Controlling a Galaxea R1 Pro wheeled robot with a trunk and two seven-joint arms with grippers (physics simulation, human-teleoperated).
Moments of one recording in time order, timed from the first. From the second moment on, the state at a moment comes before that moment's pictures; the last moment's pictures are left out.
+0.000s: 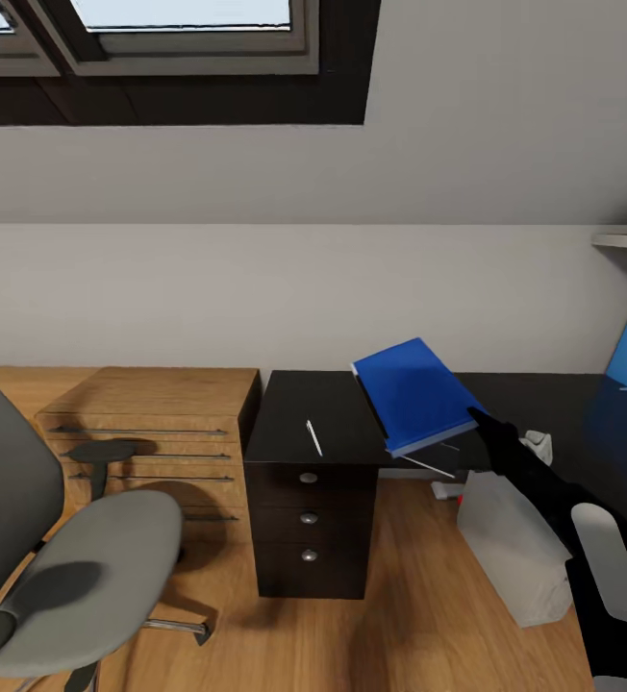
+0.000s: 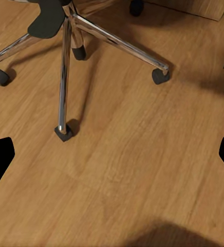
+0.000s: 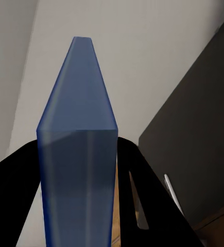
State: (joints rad) left arm -0.23 0.02 -0.39 -0.02 0.72 -0.64 0.18; right arm -0.42 -0.12 -0.31 -1.47 -1.21 0.57 -0.02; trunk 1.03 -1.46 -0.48
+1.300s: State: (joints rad) left arm -0.23 0.02 -0.39 -0.02 0.72 -0.64 0.19; right arm -0.42 -0.12 -0.30 -1.33 -1.20 0.49 -0.02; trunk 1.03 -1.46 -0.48
